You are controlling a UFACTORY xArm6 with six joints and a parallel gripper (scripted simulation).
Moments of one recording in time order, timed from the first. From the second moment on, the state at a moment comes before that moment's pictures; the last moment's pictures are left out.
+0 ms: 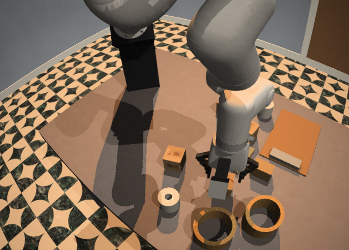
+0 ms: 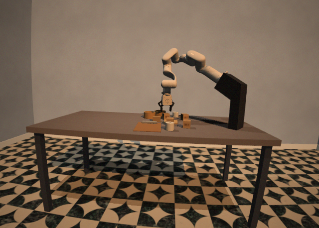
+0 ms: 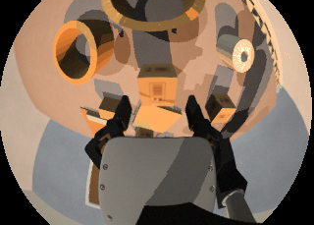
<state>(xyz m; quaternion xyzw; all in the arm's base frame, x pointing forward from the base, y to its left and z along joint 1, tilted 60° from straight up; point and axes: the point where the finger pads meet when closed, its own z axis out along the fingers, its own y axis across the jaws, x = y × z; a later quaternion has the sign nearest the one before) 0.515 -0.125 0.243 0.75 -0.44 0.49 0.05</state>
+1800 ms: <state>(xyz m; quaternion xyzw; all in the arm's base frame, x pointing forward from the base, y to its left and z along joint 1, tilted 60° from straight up) 0.546 -0.148 0.220 0.75 -0.44 0.49 0.05</state>
